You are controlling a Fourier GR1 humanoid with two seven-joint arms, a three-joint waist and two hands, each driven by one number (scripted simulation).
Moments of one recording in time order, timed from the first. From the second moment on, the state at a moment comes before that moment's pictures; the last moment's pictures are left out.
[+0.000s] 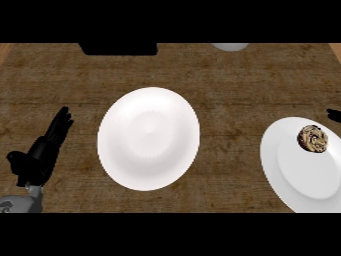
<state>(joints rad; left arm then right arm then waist) -0.07 0.37 -0.12 -1.29 0.21 0.08 -0.18 -0.14 -0.84 0.03 -1.19 0.47 0.27 -0.64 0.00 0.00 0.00</state>
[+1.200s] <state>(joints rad) -0.09 0.29 -0.02 -1.30 0.10 0.01 -0.14 -0.38 -0.63 0.04 -0.82 0.86 0.16 -0.64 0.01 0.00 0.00</state>
